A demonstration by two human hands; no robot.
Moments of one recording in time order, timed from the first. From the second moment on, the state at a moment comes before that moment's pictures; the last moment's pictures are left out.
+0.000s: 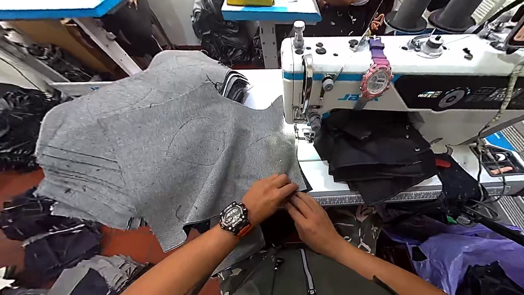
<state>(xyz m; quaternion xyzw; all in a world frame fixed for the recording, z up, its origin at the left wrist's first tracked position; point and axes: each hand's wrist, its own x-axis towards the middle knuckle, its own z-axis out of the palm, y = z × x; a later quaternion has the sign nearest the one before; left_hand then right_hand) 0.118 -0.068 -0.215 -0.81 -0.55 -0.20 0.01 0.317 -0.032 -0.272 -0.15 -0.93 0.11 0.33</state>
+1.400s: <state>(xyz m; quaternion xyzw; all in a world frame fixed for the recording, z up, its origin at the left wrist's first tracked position) 0.096 -0.009 -0.175 -0.84 -0.55 0.00 0.02 0.330 0.038 -0.243 -0.10 -0.93 0.13 0.32</state>
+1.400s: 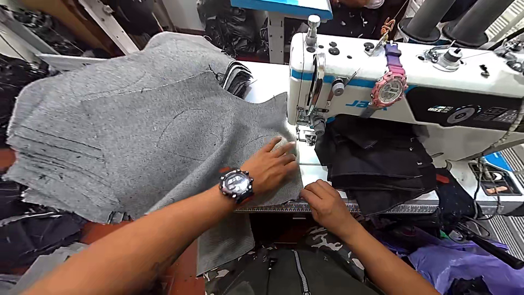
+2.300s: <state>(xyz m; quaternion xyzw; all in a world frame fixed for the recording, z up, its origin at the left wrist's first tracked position) 0.109 -0.006 -0.228 -0.73 -0.64 -0.23 0.01 0.332 0.063 -0.242 -0.14 -0.93 0.18 0.30</state>
